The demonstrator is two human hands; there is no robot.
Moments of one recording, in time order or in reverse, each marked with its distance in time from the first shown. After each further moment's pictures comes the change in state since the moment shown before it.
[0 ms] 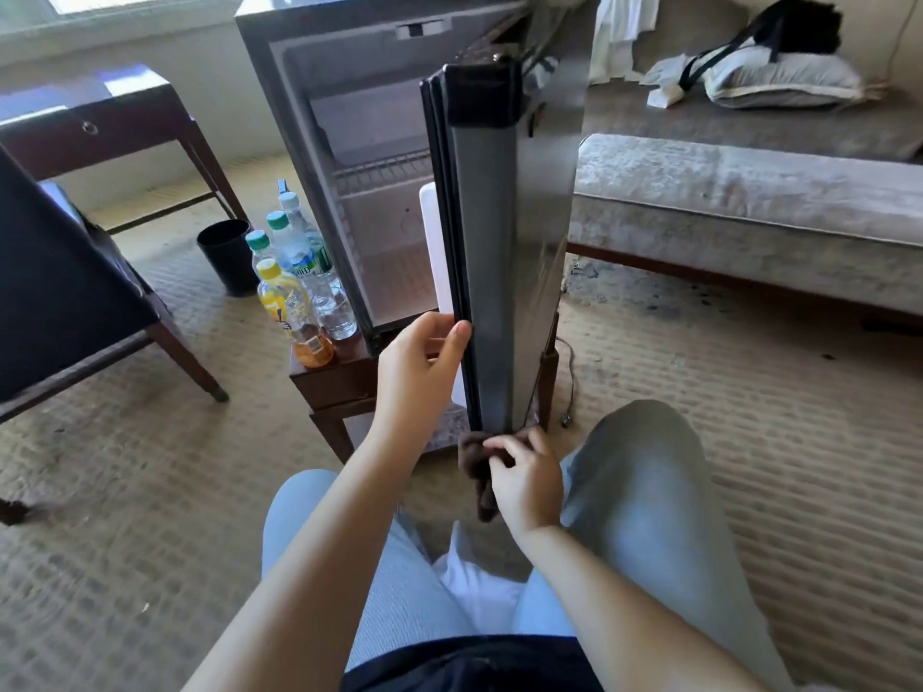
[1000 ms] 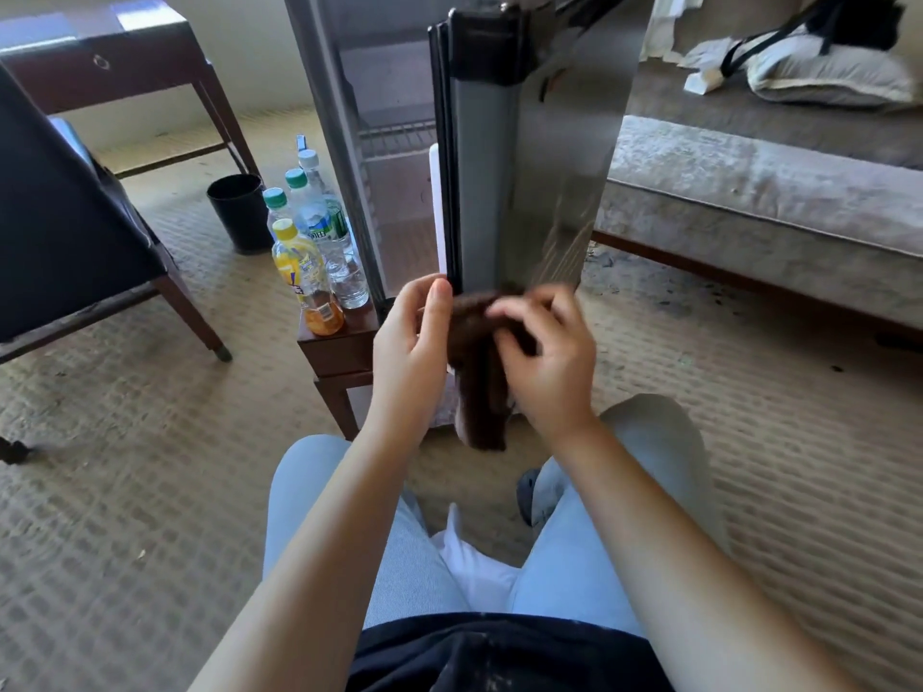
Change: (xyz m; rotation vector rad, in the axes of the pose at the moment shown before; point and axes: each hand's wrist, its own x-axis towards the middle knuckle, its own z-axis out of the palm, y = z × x) left_hand -0.005 -0.005 -0.013 -0.319 0.110 -0.085; right_hand 0.066 -0.095 -0.067 0.194 0.282 -0.624
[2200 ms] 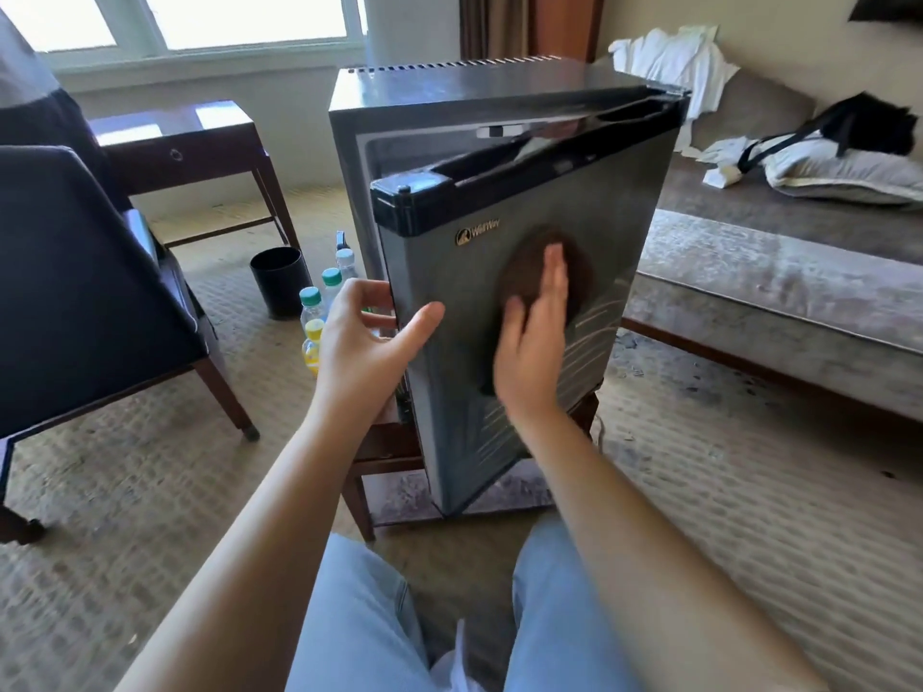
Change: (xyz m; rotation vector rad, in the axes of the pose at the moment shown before) left_hand 0.107 0.054 -0.043 0.280 0.152 0.060; right_hand 0.122 0.023 0.089 0.258 0.019 0.282
